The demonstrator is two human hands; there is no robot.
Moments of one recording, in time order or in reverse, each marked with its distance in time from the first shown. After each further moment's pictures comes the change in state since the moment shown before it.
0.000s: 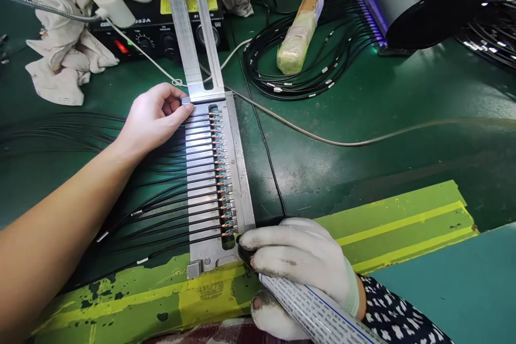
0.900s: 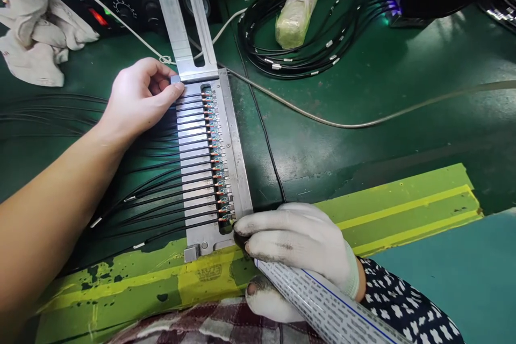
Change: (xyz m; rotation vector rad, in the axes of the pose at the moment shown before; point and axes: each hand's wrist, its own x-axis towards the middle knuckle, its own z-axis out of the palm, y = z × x) left_hand -0.001 0.008 -0.002 0.081 -0.012 -0.021; right_hand 0.003 0.000 -0.004 -0.010 -0.046 0.030
